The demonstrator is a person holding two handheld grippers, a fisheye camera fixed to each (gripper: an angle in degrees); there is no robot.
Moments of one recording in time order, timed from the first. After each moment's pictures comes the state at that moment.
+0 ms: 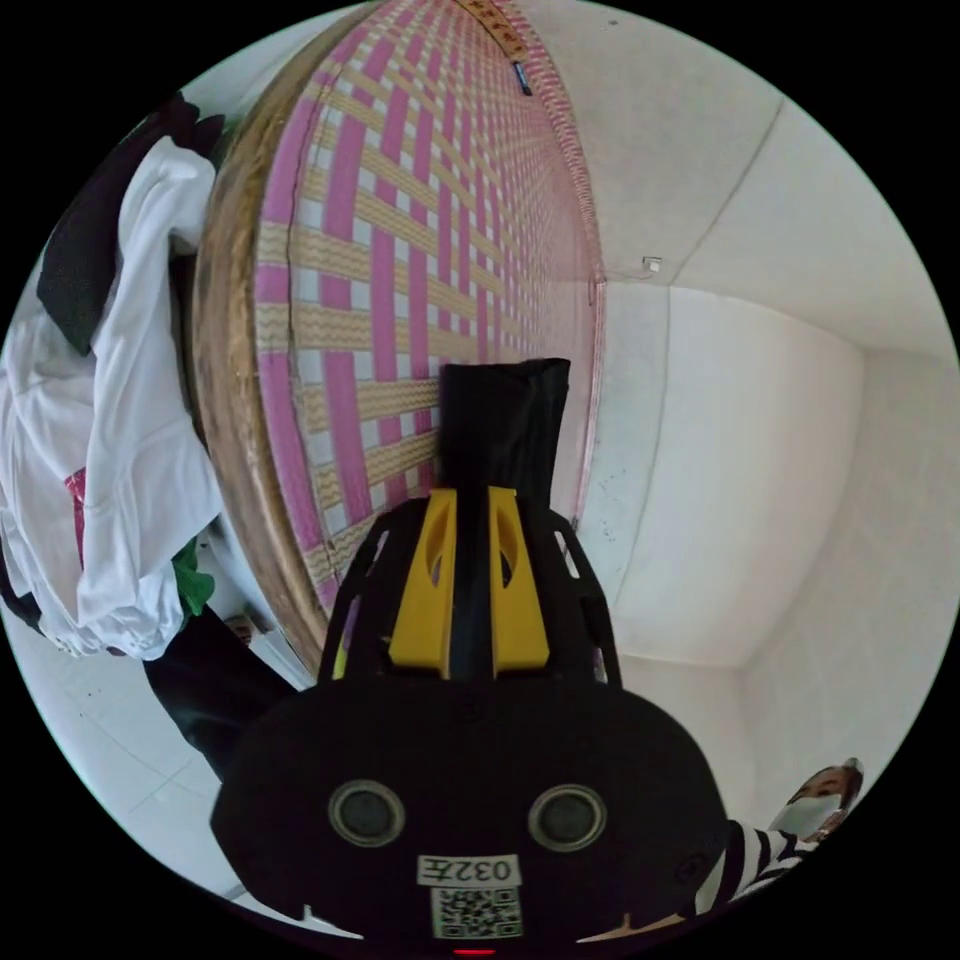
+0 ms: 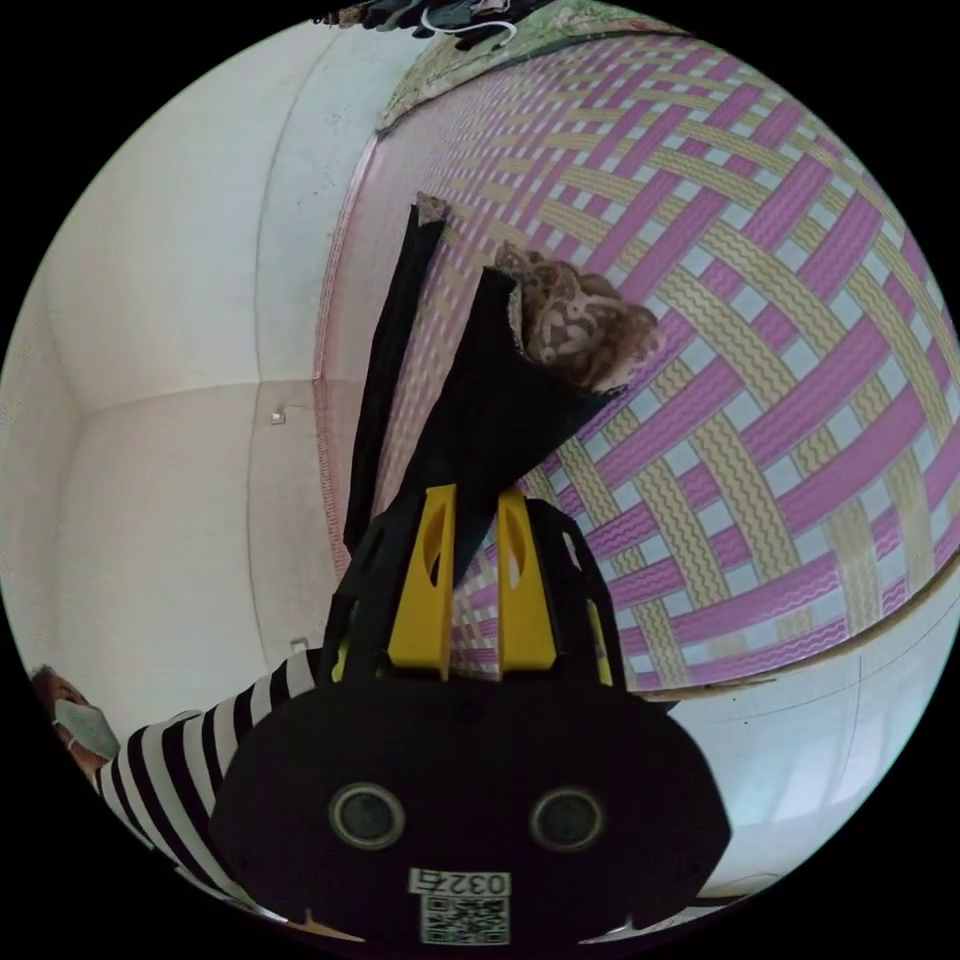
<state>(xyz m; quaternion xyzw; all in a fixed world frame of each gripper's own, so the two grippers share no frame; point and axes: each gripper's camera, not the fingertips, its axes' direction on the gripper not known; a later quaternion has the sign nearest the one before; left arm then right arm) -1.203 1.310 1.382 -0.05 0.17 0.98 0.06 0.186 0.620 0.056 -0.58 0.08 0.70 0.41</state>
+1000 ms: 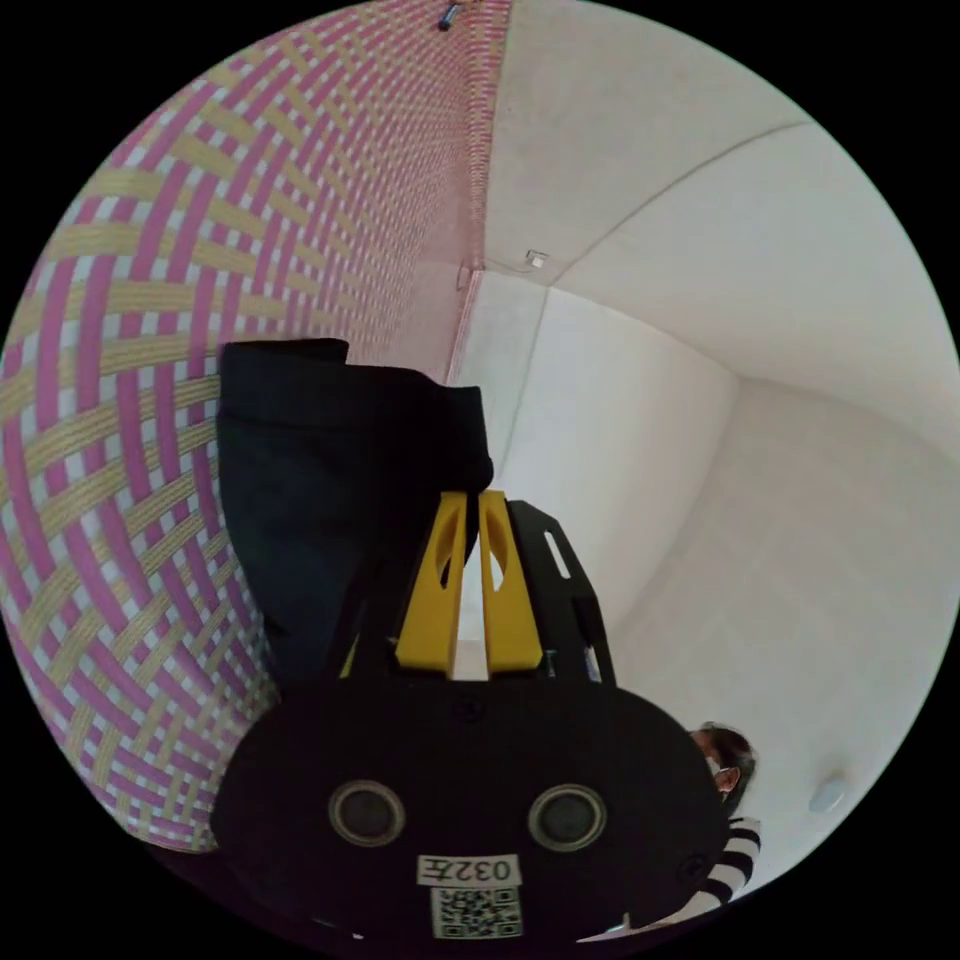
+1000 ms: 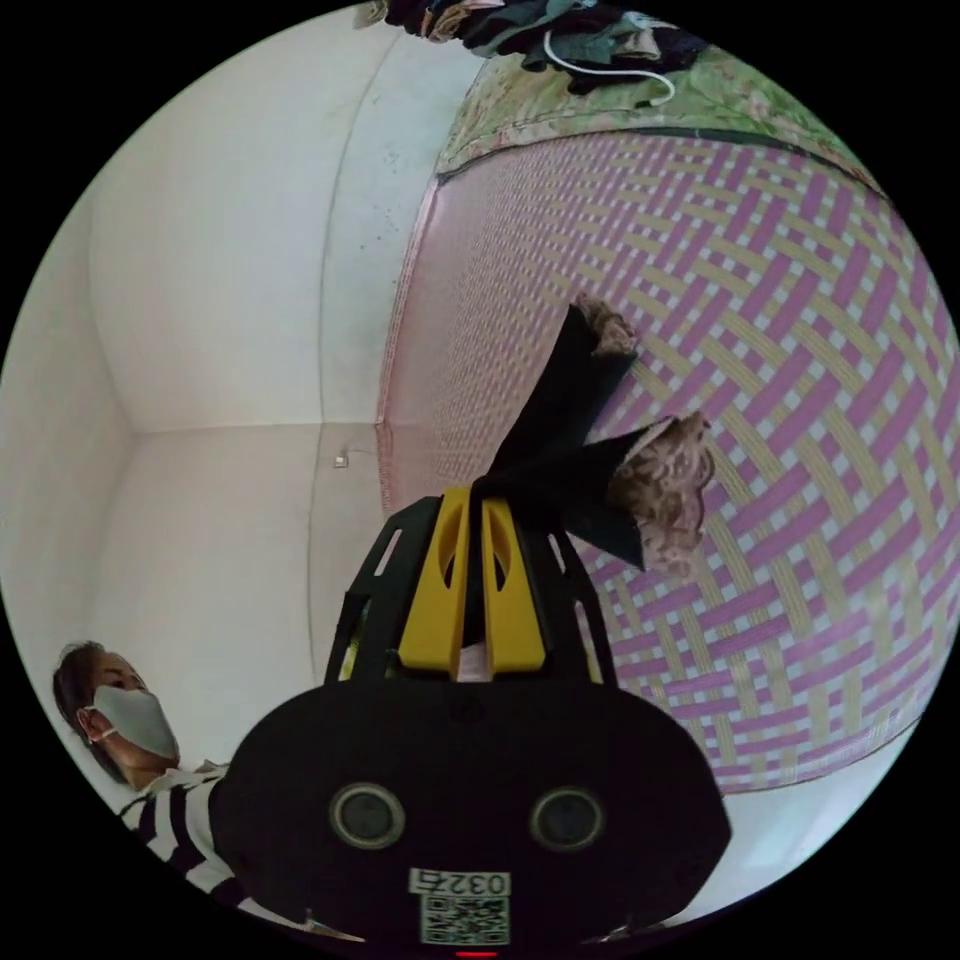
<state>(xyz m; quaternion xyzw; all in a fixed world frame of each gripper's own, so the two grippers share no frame) -1.326 1.411 1.393 -0.28 0.15 0.95 0.03 0.256 0.579 0.206 -0.51 0.08 0.72 0.46</state>
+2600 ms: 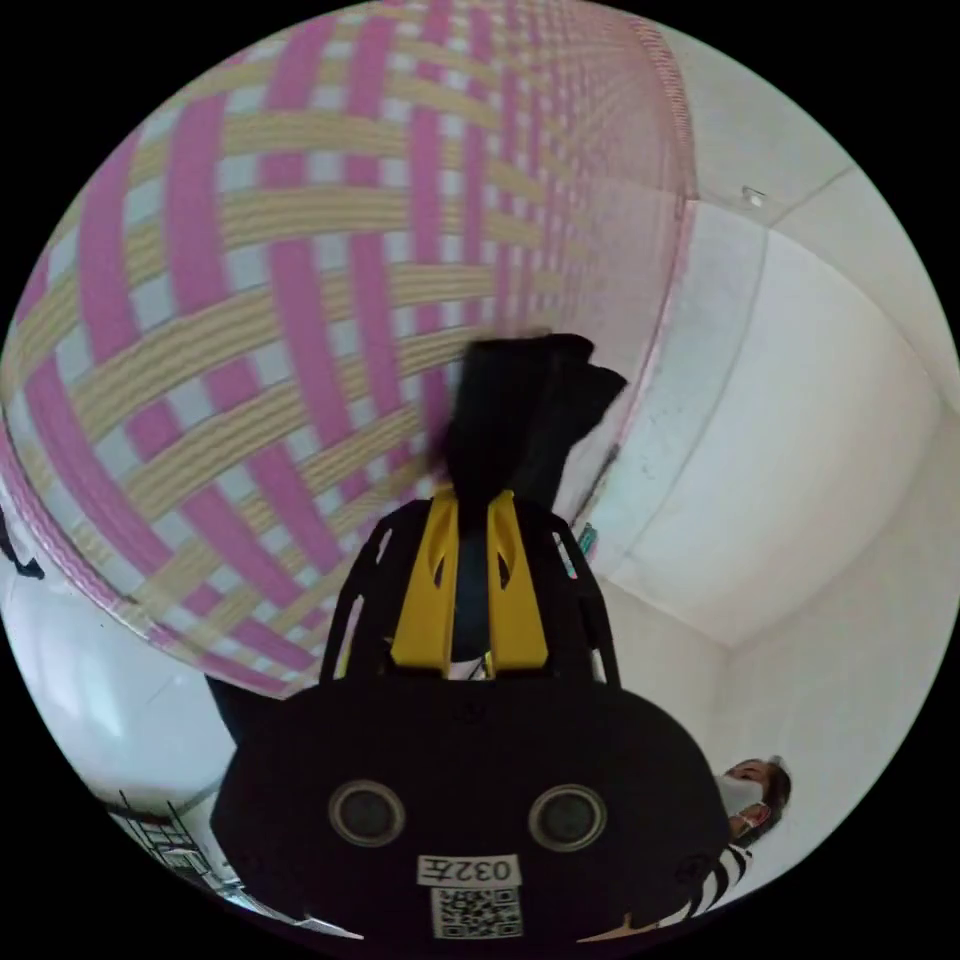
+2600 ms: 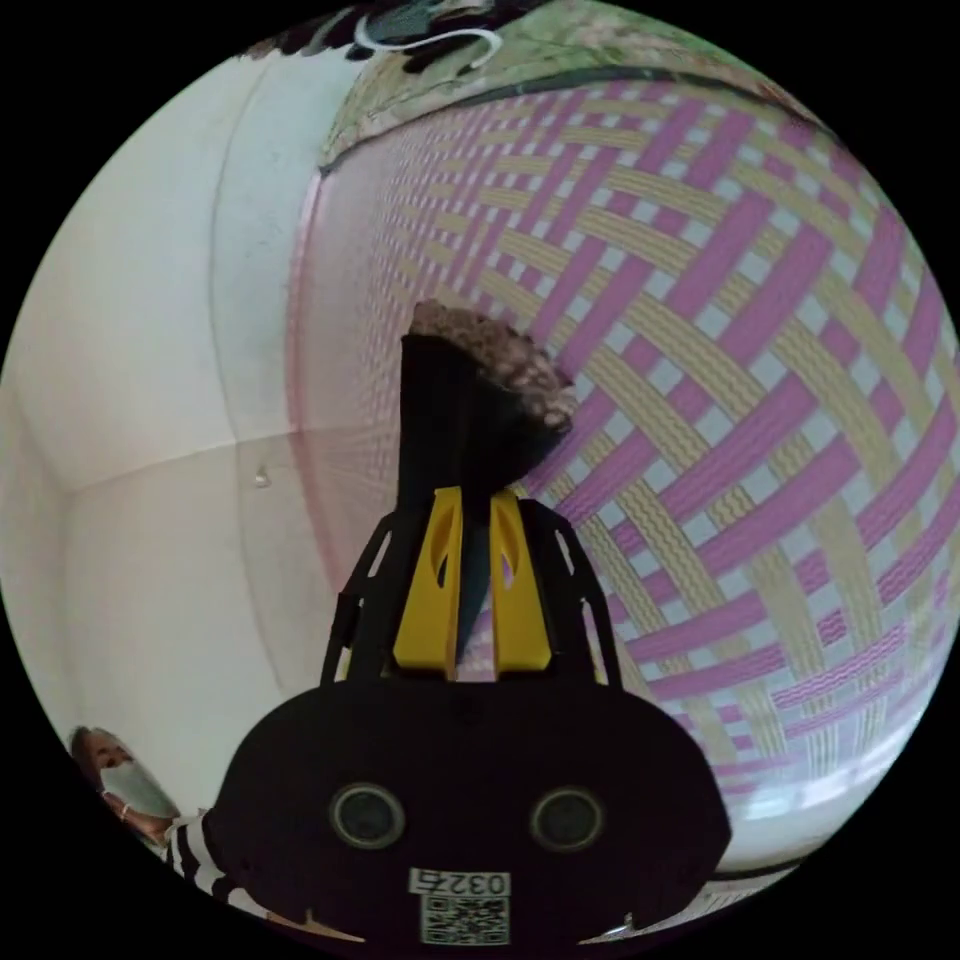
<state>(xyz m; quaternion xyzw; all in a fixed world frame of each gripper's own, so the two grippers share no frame) -1.167 1.494 1.554 -0.04 -0.01 0.99 0.13 0.243 0.610 0.173 -0.57 0.14 0.72 0.37</state>
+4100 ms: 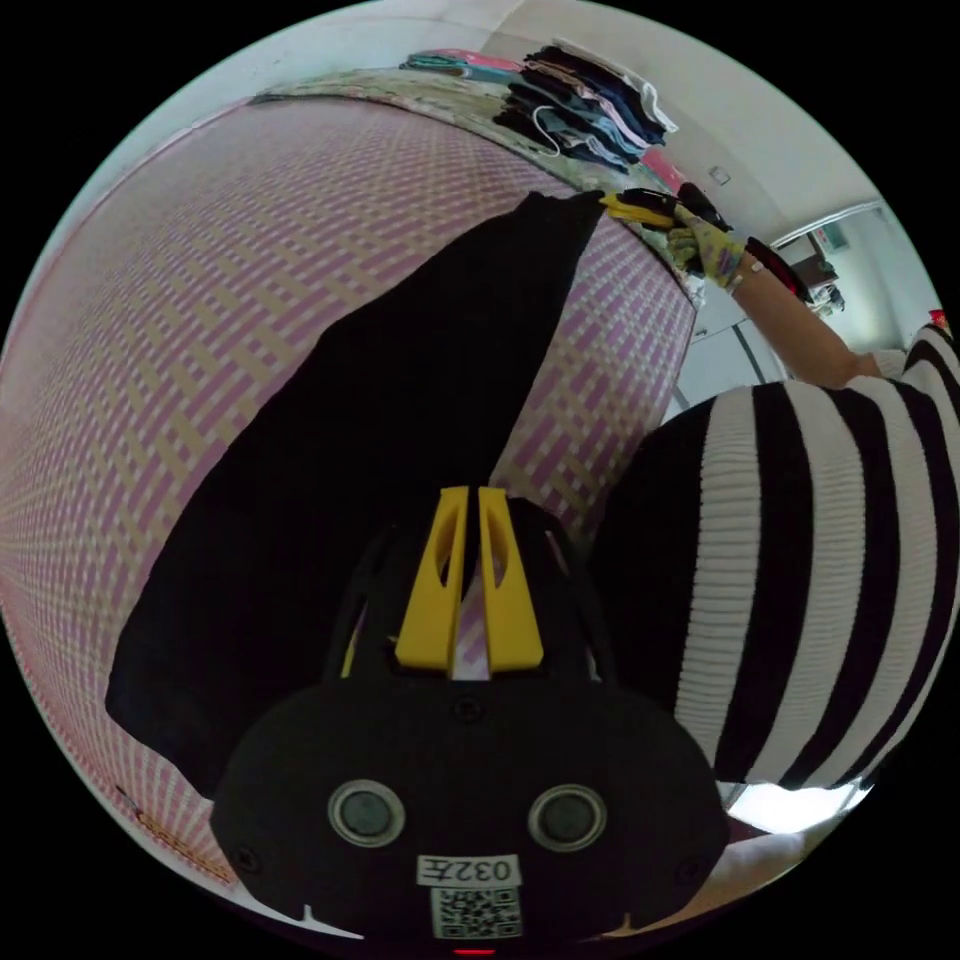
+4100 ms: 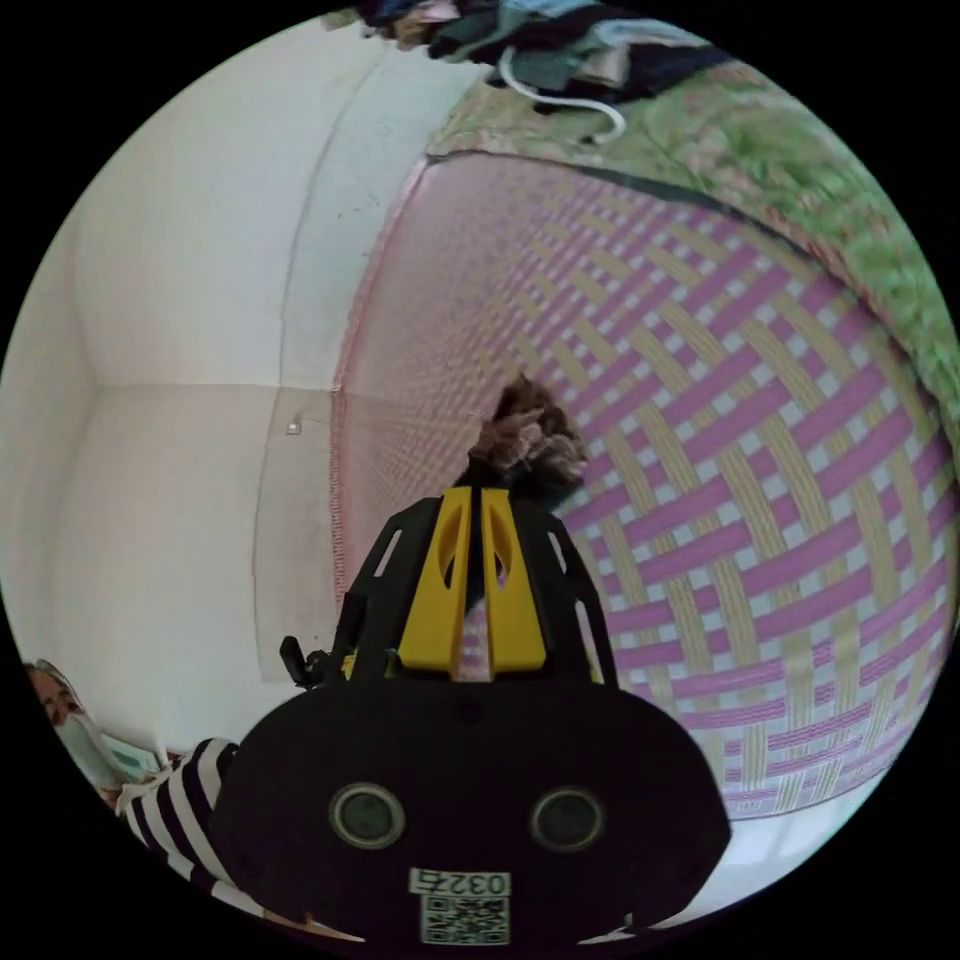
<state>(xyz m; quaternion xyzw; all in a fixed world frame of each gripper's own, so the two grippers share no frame) -1.177 1.359 1.959 0.28 -0.41 0.64 -0.59 0.237 0.519 0.153 -0.57 0.06 0.68 0.46</state>
